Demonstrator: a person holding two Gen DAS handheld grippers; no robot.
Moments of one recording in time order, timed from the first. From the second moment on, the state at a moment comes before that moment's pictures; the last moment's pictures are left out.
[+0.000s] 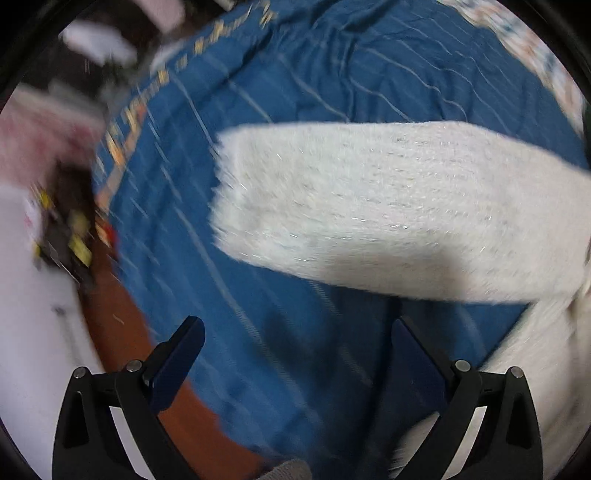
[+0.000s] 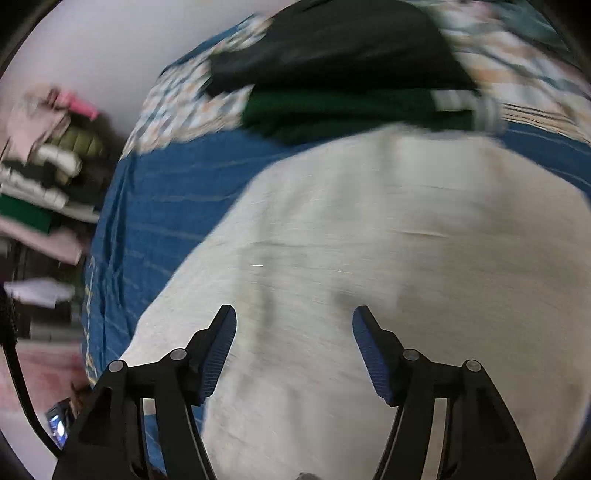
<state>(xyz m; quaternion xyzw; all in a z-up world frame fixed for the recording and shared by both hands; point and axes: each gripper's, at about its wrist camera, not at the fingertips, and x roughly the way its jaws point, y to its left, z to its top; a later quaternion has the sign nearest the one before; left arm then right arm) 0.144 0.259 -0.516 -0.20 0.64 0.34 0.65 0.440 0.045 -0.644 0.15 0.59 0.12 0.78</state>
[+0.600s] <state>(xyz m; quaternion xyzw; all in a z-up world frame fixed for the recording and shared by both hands) 0.240 0.359 -0.540 -0.28 0.50 0.41 0.71 0.408 -0.133 -0.704 0.26 0.62 -0.15 0.73</state>
